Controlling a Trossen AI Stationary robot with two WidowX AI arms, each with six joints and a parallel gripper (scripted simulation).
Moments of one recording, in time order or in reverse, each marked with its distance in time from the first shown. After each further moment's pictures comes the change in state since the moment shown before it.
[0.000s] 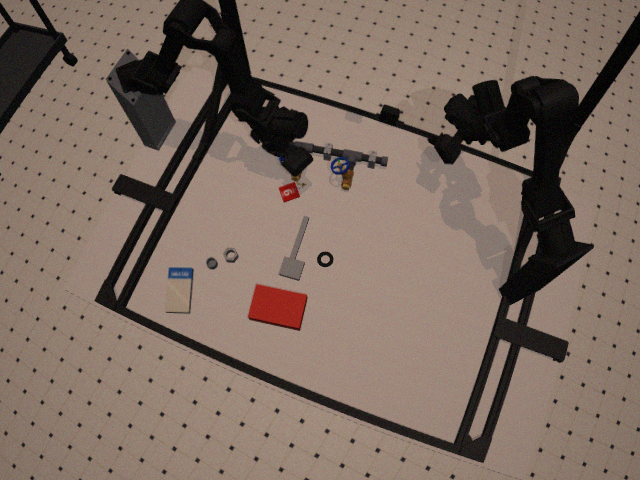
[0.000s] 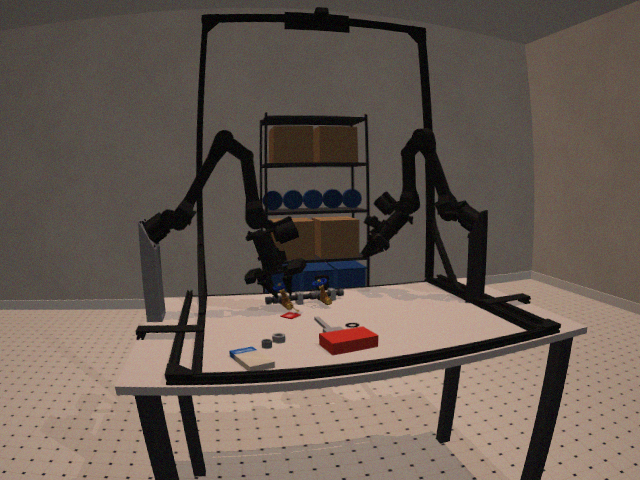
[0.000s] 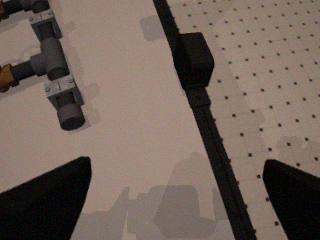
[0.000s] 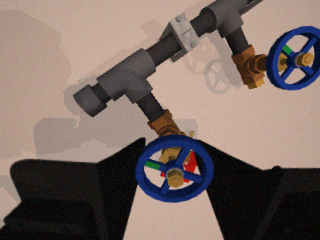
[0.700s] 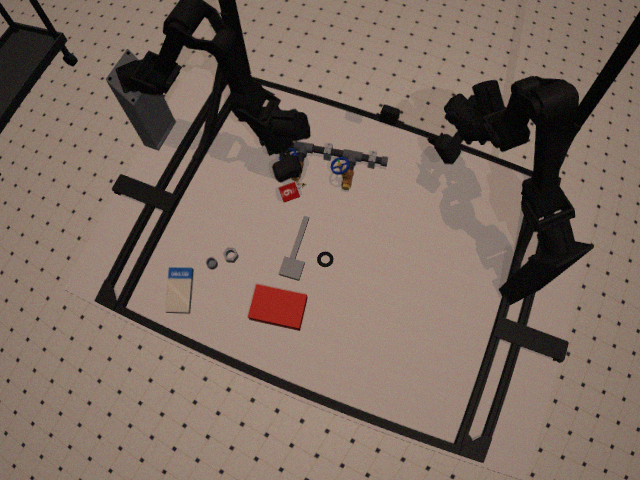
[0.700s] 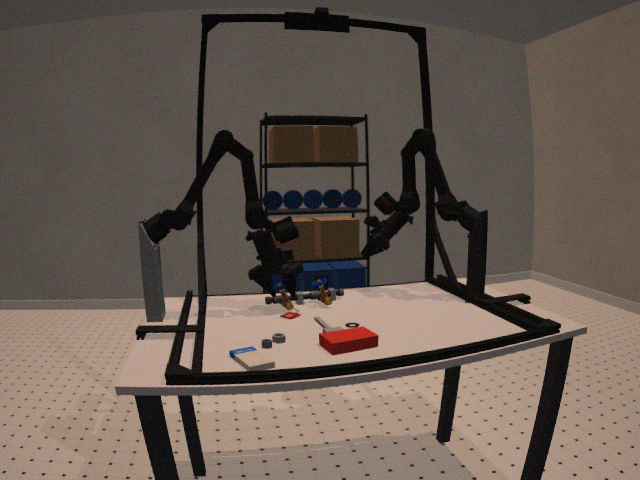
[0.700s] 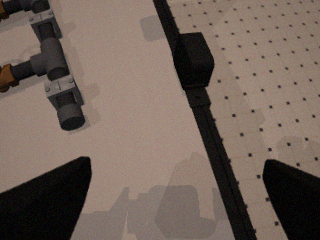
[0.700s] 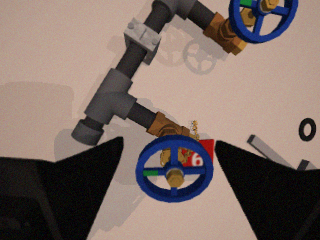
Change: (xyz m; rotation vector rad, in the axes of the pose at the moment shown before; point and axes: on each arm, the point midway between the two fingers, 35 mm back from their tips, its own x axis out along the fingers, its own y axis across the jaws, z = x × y) left arm 0.000 0.000 0.000 0.000 0.000 0.000; right arm 0.000 0.000 0.000 0.411 0.000 0.000
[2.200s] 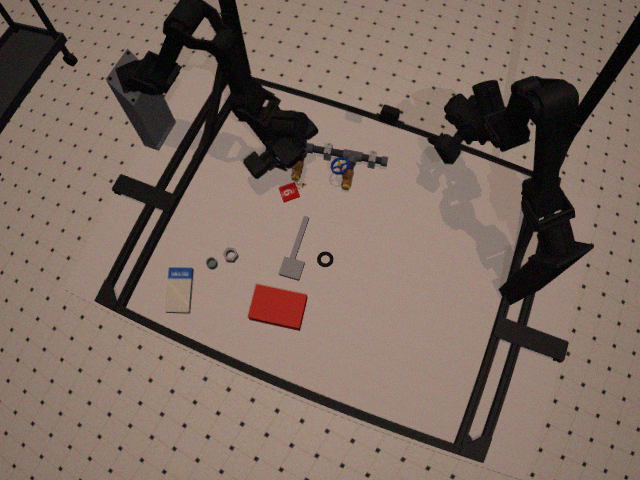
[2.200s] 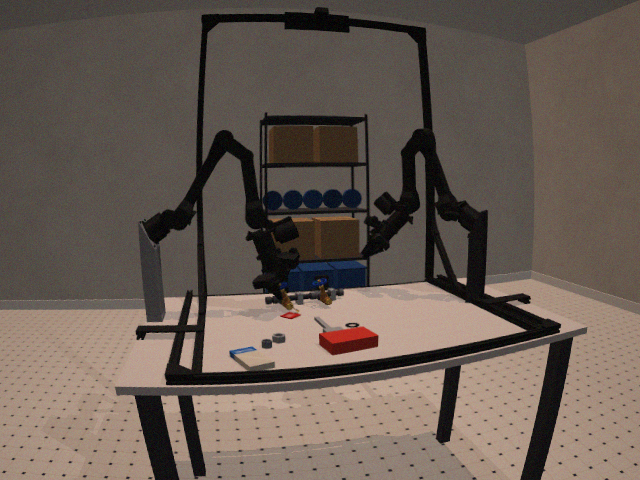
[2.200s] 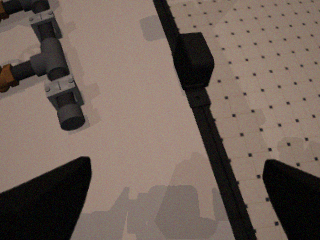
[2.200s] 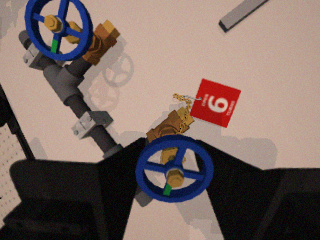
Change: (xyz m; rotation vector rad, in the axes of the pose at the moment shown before) left arm 0.000 0.000 0.000 0.000 0.000 0.000; right arm 0.000 0.000 0.000 1.285 0.000 0.000
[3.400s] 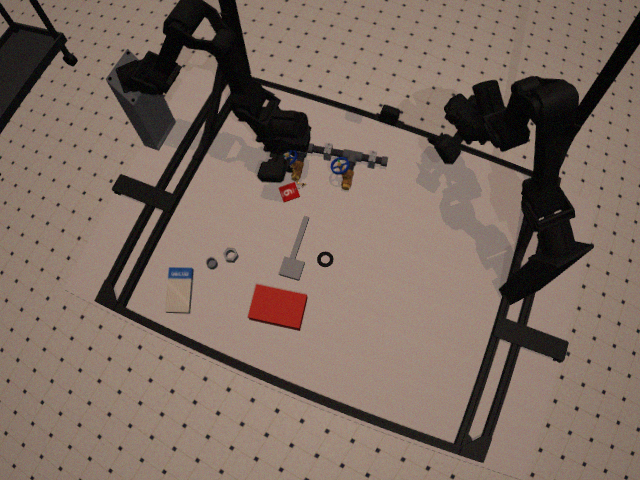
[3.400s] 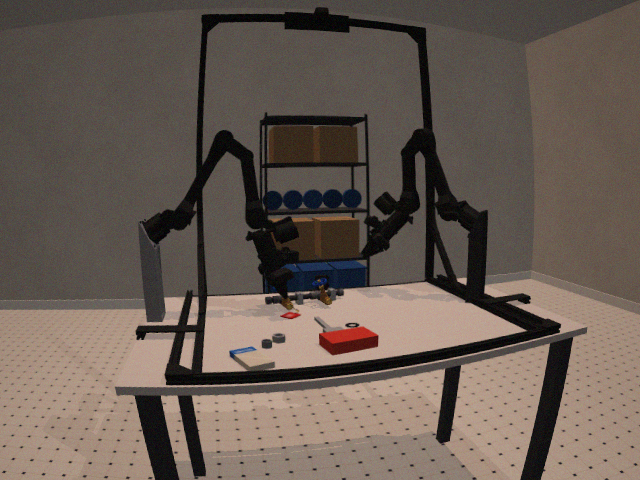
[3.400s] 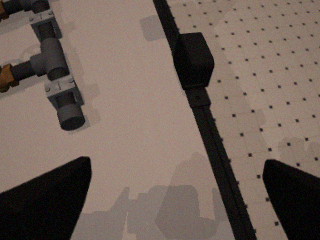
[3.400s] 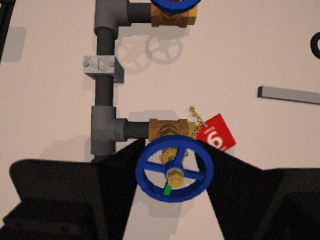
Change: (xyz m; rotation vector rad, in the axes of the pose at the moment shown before) left arm 0.000 0.000 0.000 0.000 0.000 0.000; right arm 0.000 0.000 0.000 -0.747 0.000 0.000
